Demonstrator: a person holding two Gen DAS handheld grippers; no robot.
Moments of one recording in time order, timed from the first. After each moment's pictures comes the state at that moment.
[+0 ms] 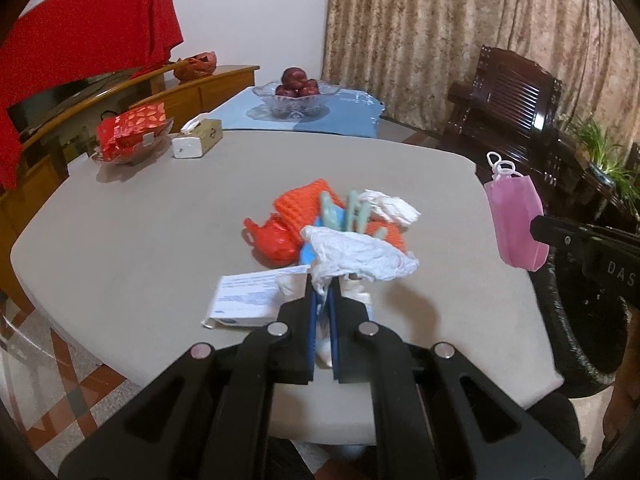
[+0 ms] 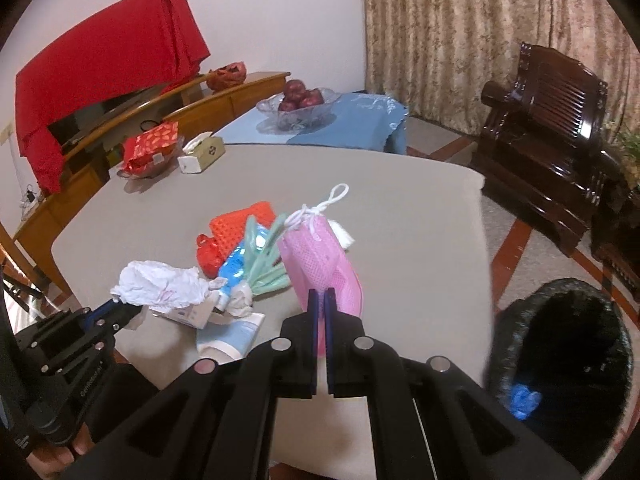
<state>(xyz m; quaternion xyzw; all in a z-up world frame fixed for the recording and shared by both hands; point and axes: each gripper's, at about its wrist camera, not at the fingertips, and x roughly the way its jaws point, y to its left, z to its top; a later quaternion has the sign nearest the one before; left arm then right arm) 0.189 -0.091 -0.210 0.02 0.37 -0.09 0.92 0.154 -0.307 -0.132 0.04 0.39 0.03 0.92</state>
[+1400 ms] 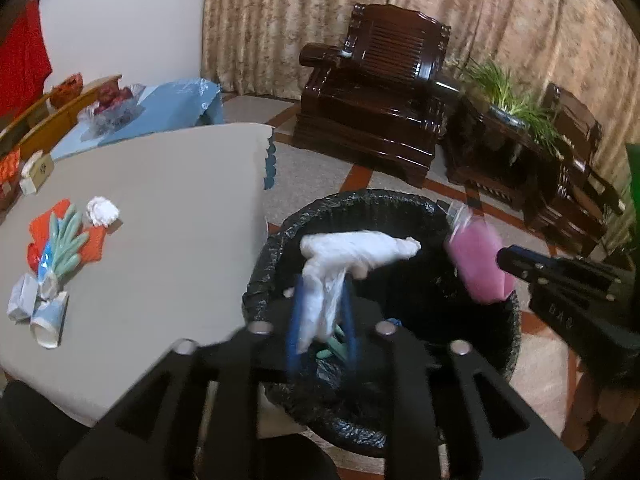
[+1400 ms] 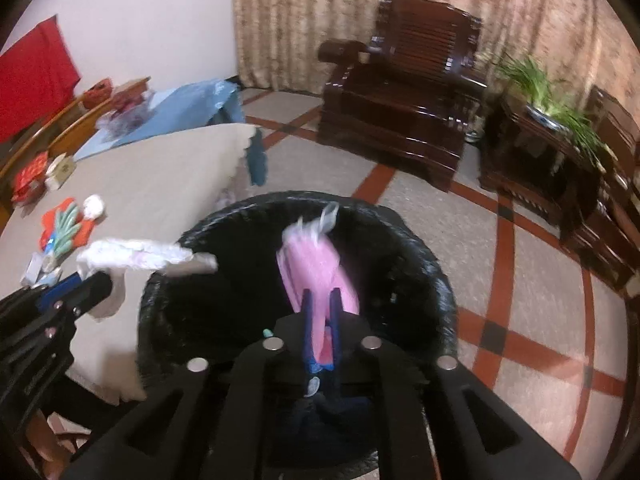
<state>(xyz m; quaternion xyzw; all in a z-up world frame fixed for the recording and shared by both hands) 0.104 -0.436 -0.228 0.06 0.39 -0.25 0.88 0.025 -0.634 -0.167 0.08 0.43 -0.15 0.89</state>
